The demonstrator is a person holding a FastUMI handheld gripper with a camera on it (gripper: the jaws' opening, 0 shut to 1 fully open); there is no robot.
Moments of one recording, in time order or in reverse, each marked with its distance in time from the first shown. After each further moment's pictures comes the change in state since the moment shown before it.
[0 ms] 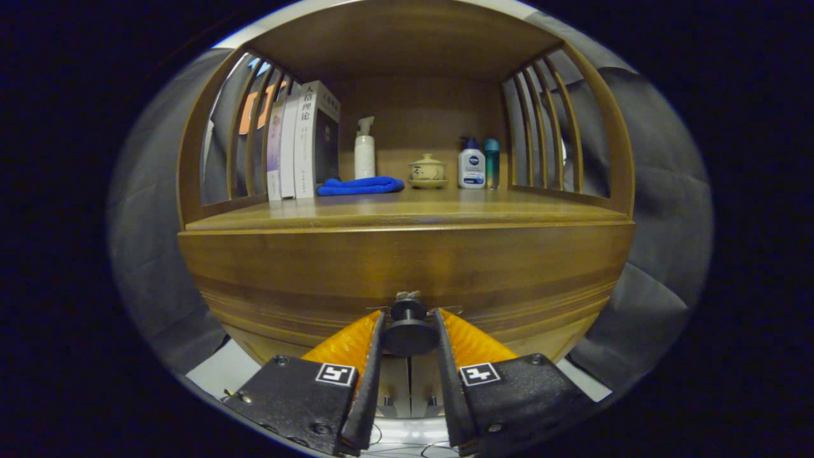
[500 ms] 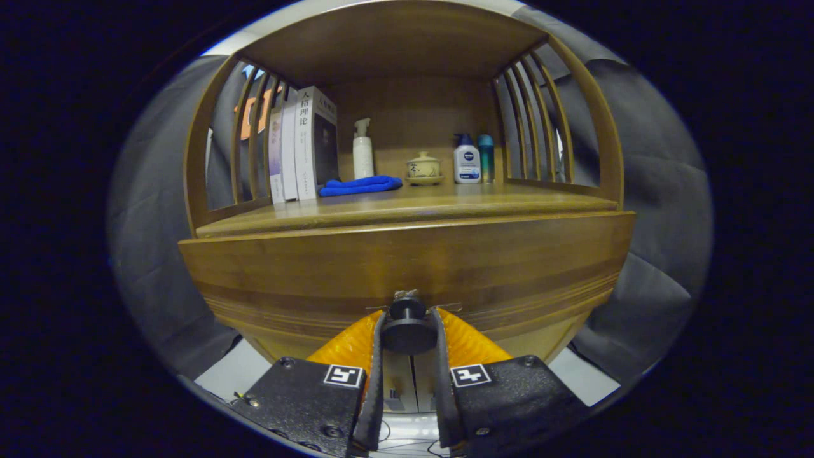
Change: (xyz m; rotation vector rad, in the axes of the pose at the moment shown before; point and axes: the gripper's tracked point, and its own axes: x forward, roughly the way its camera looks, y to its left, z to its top) arm -0.030 -0.005 -0.011 0.009 0.019 0.027
